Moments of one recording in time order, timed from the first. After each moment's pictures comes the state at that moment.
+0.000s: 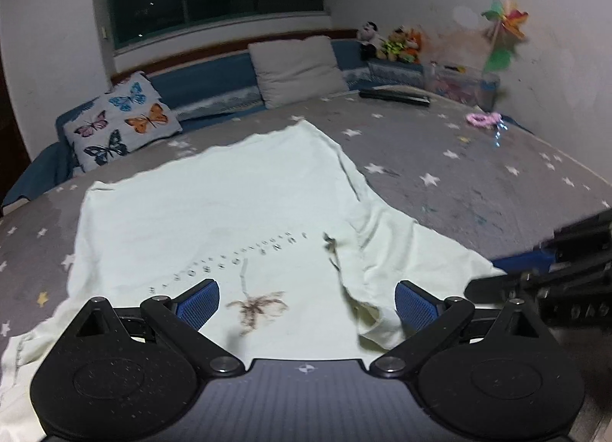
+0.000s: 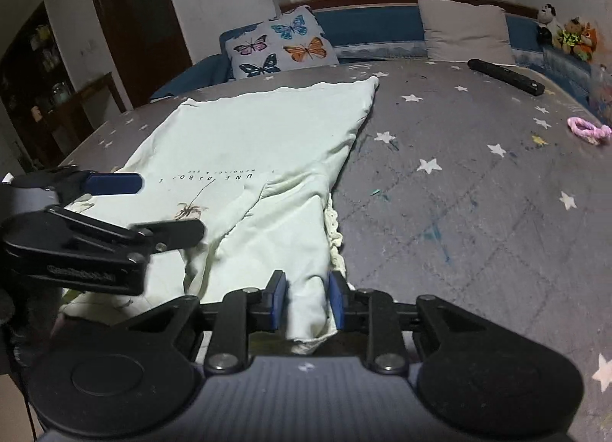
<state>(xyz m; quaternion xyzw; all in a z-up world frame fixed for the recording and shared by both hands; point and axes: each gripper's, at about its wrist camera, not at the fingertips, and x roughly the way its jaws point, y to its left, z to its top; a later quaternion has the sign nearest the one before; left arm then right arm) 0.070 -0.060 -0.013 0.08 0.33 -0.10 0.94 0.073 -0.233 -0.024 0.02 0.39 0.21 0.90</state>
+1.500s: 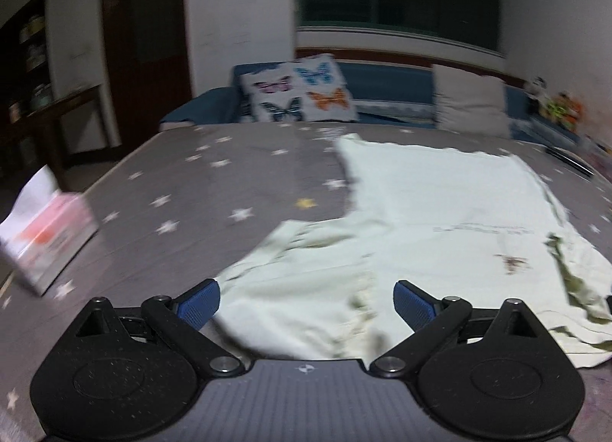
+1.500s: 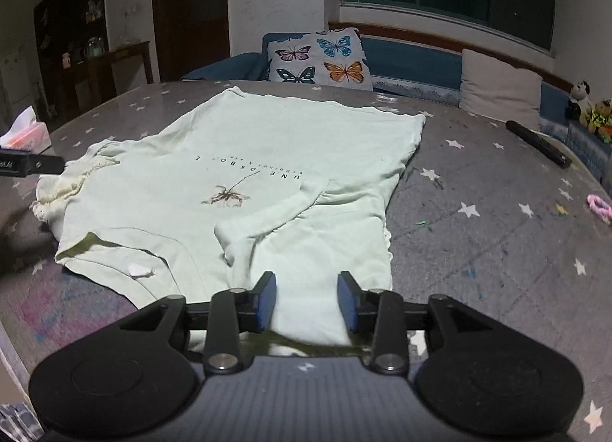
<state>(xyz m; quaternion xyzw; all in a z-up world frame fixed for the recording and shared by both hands) -0.041 0.136 0.007 -0.05 0.30 0.17 0.94 0.039 -0.189 -0.023 -0.09 0.34 0.25 0.90</state>
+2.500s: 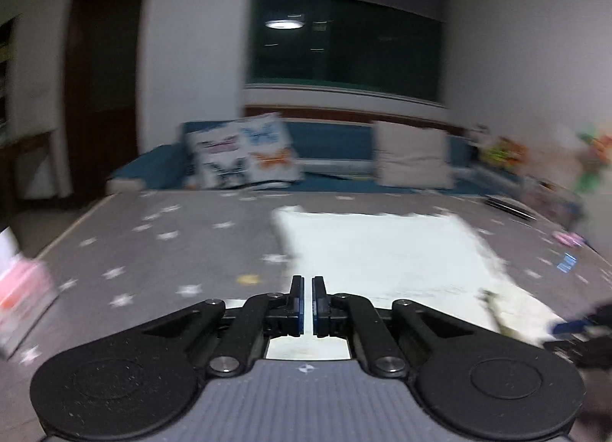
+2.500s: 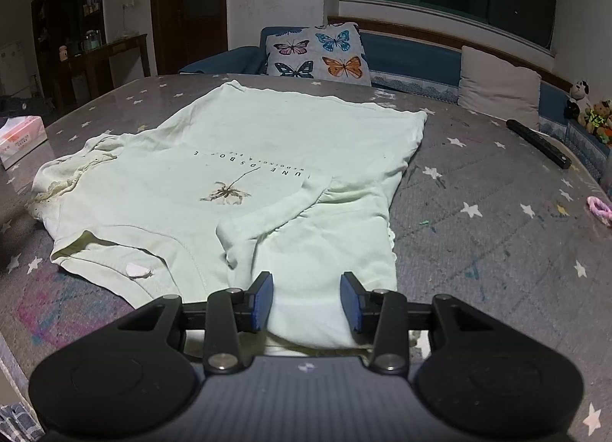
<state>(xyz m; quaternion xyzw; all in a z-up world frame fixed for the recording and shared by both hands) -0.055 0.106 0.041 -0.03 0.22 0.02 0.98 0.041 -0.182 -0.023 -0.10 0.35 0.24 0.90</state>
